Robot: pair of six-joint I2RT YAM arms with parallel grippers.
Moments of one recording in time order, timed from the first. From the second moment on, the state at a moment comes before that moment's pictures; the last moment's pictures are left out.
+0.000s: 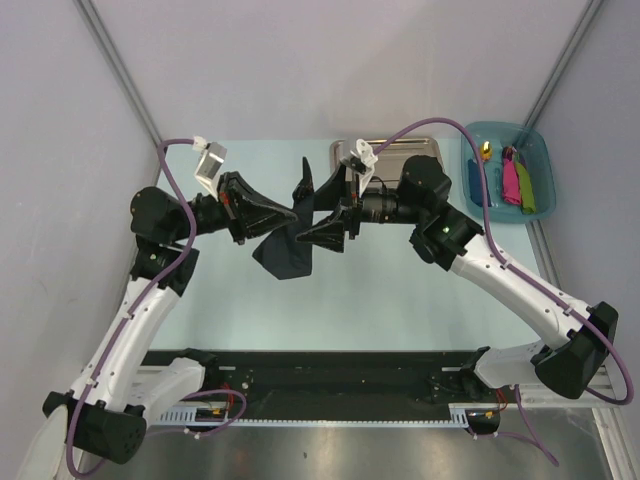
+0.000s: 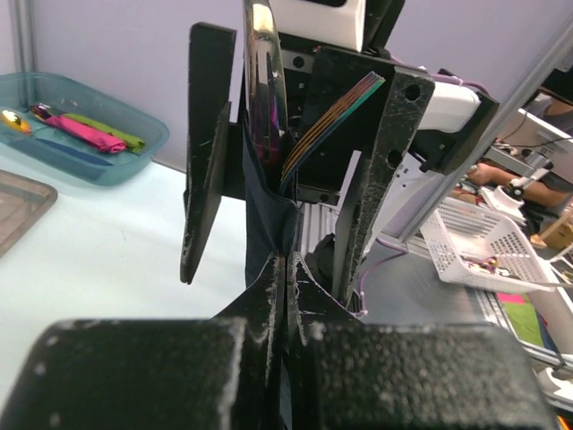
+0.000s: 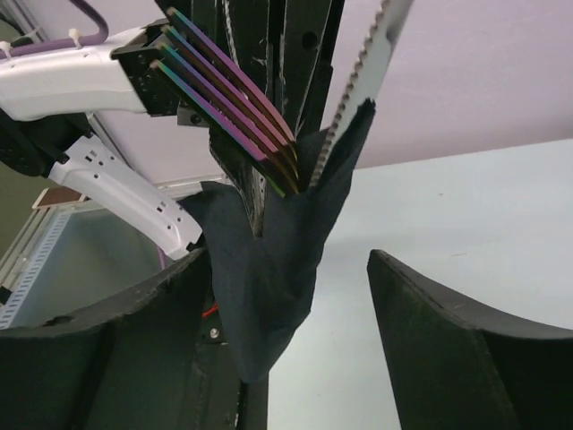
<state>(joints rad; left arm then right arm) -0.28 0.96 1.02 0.34 1.10 -0.73 0.77 1.32 1.34 0.08 -0.78 0.22</state>
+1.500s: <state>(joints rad) -0.38 0.88 1.06 0.02 0.78 -0.49 0.81 1.33 1.34 0.11 -0.67 0.18</state>
